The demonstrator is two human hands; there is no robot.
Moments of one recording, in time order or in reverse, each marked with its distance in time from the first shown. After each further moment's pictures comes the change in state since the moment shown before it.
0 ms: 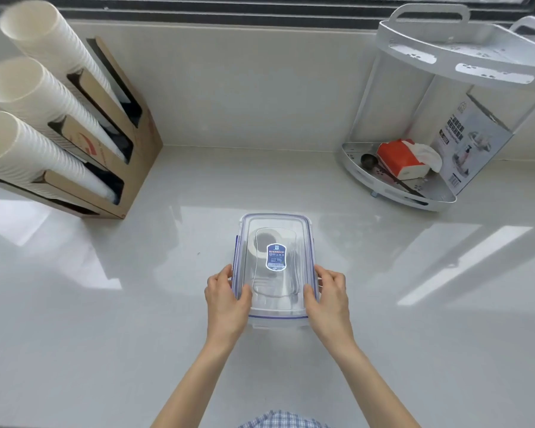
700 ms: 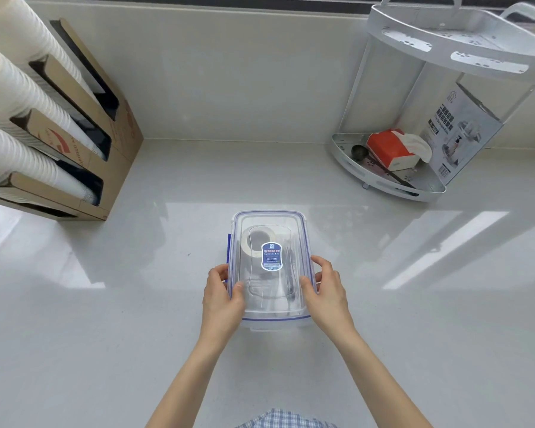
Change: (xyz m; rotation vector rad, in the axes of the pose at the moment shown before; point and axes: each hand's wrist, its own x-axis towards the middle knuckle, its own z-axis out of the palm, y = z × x) left_hand 0.017 -0.005 -0.004 -0.083 -0.123 -0.035; right_hand 0.013 -0.004 0.000 -0.017 -0.011 0.117
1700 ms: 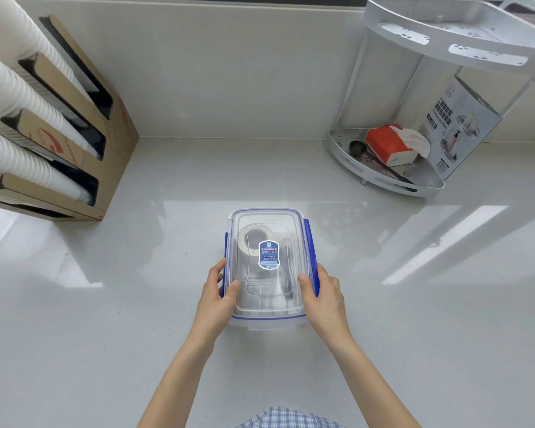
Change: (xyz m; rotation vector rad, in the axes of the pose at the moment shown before) left_hand 0.002 -0.003 -0.009 -0.133 -0.133 -0.078; right_hand -0.003 0.007 0.006 0.009 0.028 0.053
